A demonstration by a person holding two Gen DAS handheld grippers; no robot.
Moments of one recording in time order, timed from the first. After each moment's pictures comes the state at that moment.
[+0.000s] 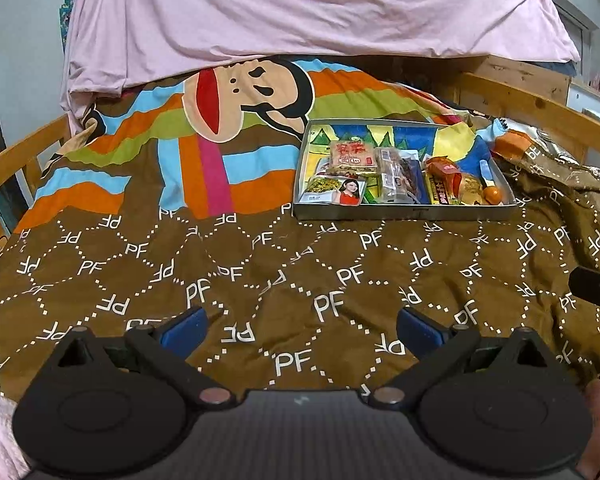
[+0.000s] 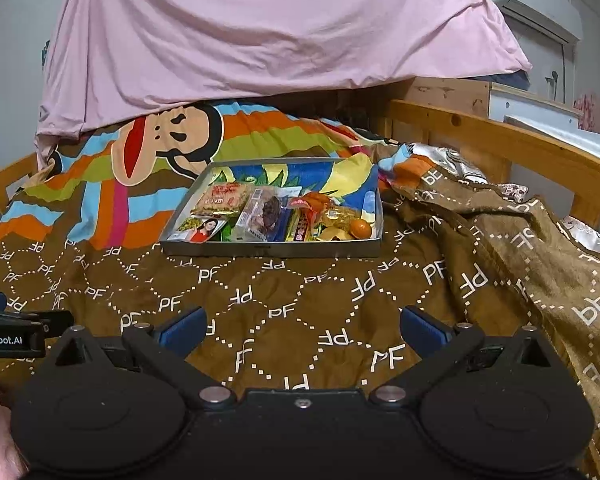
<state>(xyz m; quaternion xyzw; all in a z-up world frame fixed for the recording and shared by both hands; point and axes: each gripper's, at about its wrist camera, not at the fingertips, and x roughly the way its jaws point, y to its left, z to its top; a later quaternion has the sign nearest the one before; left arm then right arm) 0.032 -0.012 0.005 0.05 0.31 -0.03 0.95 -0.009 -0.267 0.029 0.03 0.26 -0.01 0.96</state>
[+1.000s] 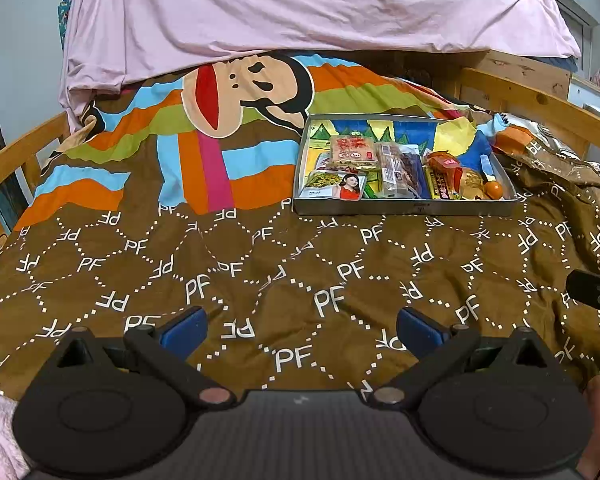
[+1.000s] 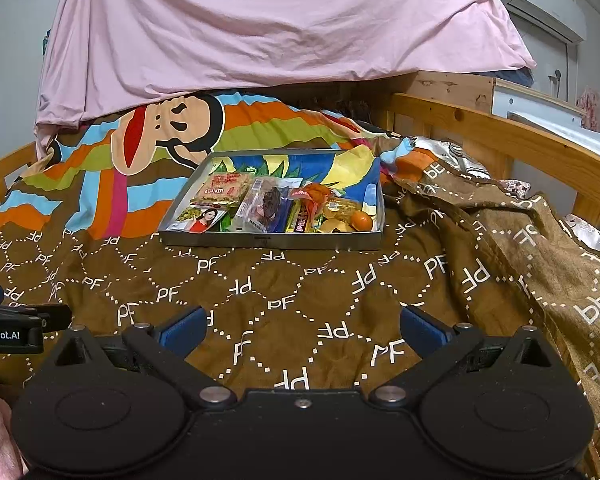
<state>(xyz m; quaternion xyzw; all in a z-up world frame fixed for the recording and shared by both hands) 0.033 -0.012 0.003 0.05 0.32 -0.03 0.95 -0.006 -0.268 0.025 0.03 0.27 -0.01 0.96</state>
